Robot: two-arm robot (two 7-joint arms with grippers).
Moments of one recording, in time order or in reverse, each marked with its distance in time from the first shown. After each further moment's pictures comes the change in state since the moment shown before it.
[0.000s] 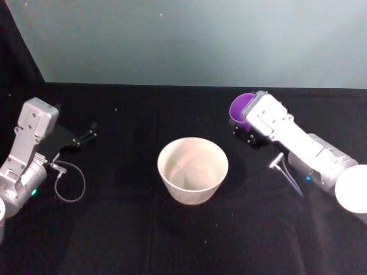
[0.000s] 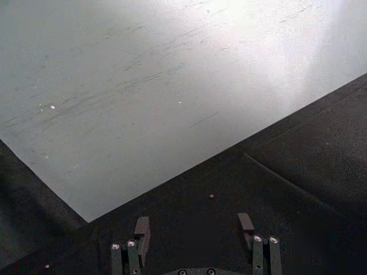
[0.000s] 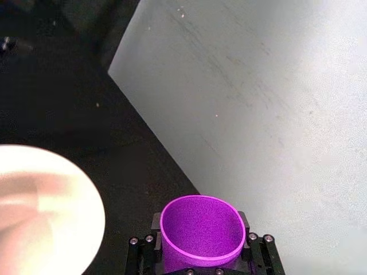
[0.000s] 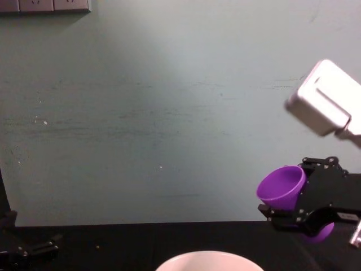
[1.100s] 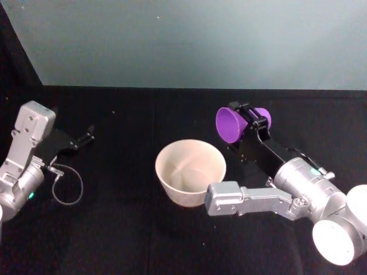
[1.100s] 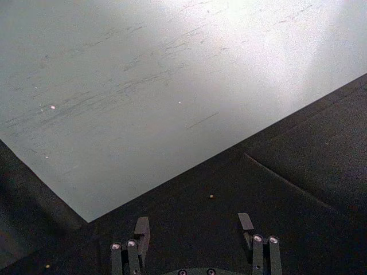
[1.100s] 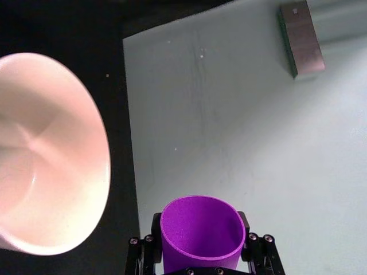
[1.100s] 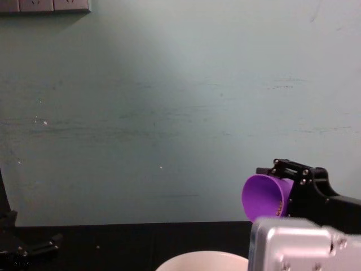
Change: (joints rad) left arm 0.000 0.000 0.000 0.000 0.000 0.000 0.000; right arm 0.006 0.084 -0.188 0.022 -0.620 -0.138 -0.224
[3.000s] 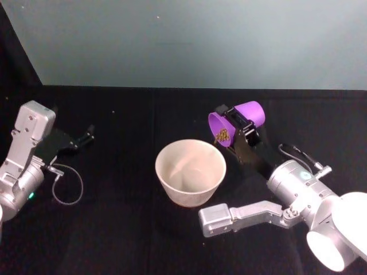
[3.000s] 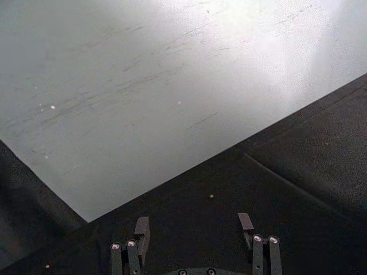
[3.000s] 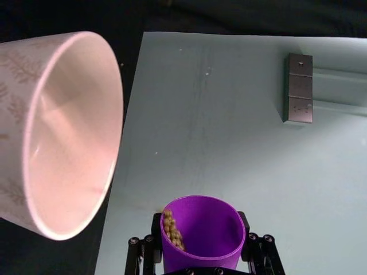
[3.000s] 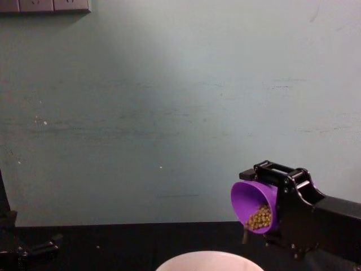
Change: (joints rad) left arm 0.000 0.000 0.000 0.000 0.000 0.000 0.000; right arm -0.010 -0.022 0.001 0.000 -0.346 -0.022 0.021
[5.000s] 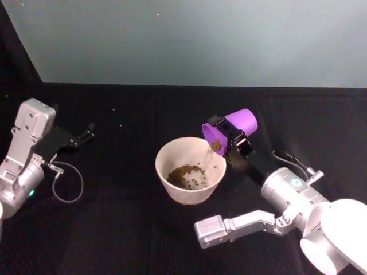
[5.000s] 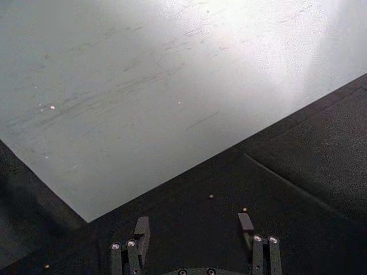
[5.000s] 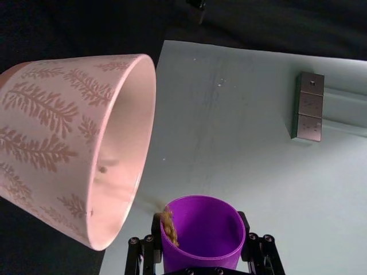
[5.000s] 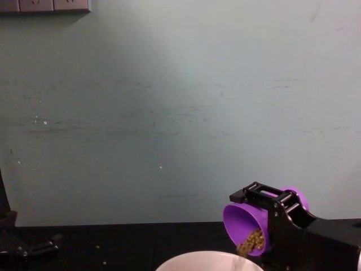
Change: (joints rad) left arm 0.000 0.000 0.000 0.000 0.000 0.000 0.000; right arm 0.005 -0.005 -0.042 0.028 -0.075 0.003 0.002
